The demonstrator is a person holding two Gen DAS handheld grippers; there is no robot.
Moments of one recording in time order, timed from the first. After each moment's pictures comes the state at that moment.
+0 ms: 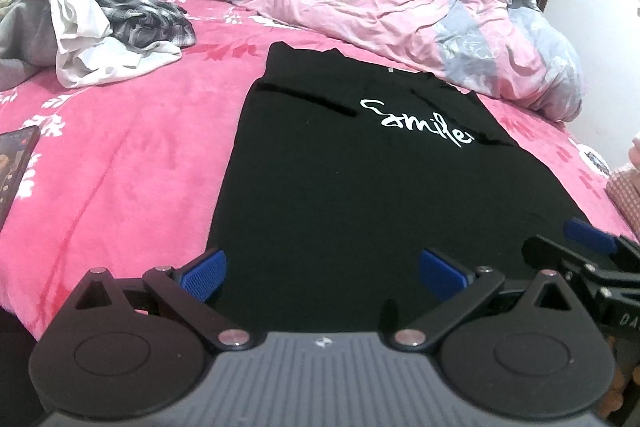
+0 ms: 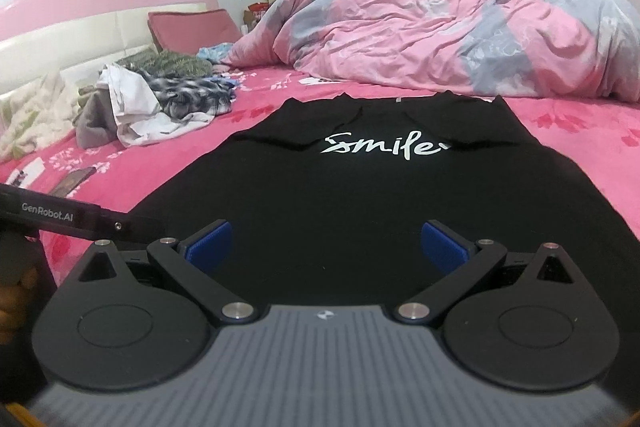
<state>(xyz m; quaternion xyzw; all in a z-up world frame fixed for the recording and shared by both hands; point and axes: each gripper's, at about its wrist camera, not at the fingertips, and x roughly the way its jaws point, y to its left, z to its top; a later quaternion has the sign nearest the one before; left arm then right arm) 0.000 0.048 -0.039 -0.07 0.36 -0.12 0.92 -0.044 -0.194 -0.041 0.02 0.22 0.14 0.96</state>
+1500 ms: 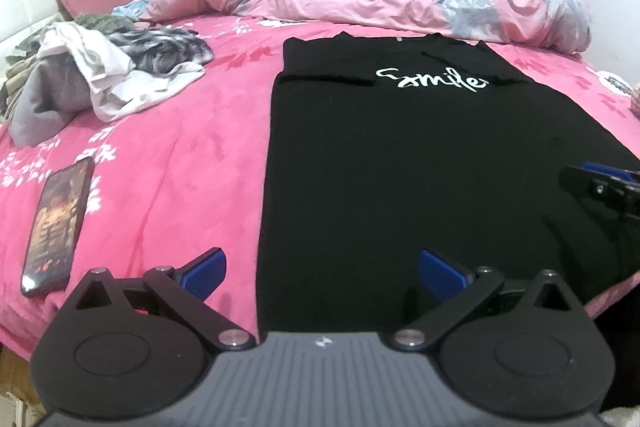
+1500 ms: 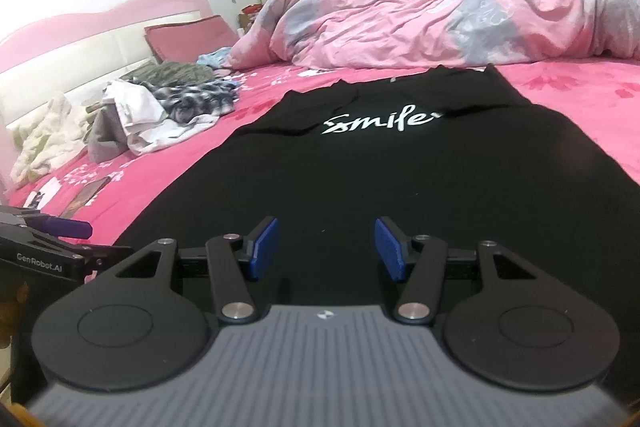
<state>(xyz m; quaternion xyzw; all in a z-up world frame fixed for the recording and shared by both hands) -0.043 0.044 -0.034 0.05 0.37 -0.08 0.93 -0.061 -0.222 -0.050 0.09 0.24 0.16 0.95</state>
